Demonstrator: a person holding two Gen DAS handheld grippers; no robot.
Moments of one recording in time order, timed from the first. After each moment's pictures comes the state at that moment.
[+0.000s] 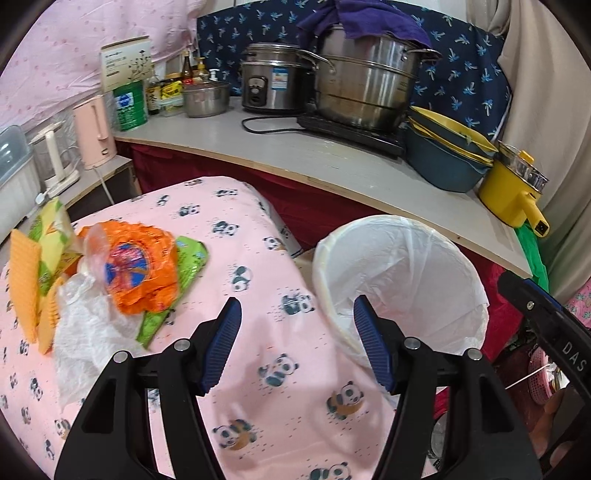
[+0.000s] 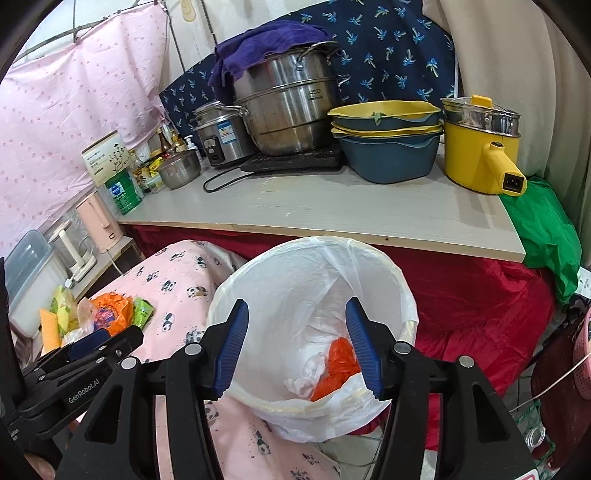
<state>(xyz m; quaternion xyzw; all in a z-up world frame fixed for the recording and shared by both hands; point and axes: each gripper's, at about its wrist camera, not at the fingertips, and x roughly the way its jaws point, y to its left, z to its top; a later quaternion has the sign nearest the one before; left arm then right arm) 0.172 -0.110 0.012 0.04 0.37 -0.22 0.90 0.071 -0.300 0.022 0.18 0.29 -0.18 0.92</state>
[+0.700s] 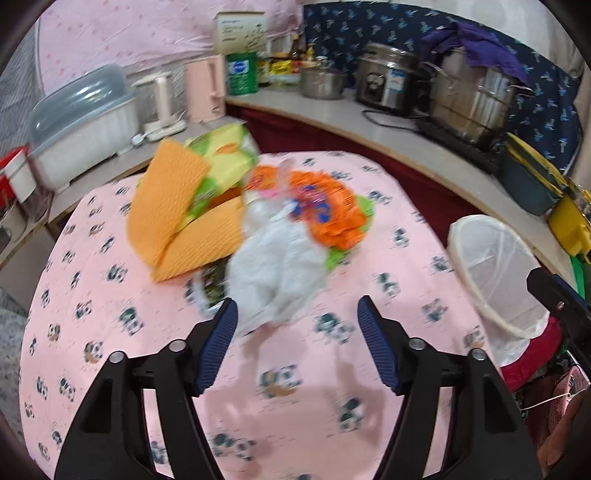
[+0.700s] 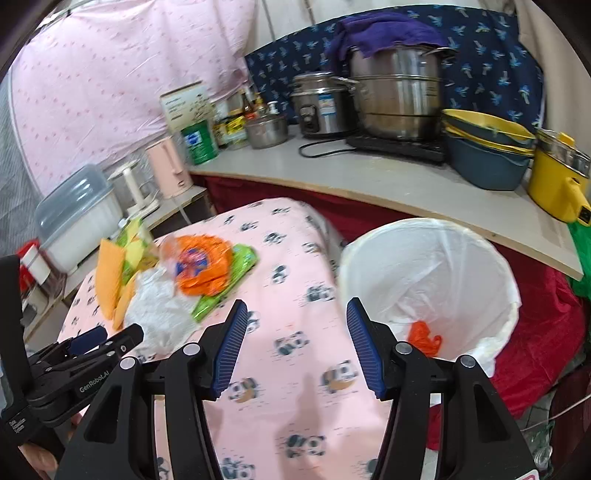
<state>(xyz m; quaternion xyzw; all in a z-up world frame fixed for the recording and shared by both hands) 0.153 0.049 -0.003 0.00 0.41 -0.08 0.91 0.098 -0.160 0.027 0.12 0.33 -0.06 0.93</state>
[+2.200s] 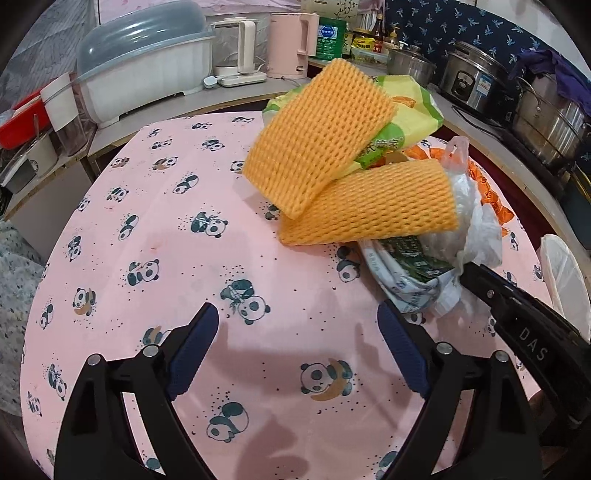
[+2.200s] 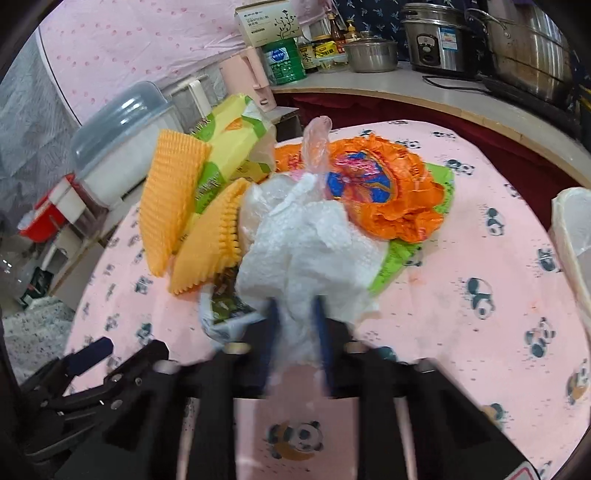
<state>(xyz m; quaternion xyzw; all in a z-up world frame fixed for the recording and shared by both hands) 0.182 0.168 -0.056 -0.05 0.45 0.00 0.89 0.203 -0.003 -0.056 0.10 0.43 0.07 0.90</state>
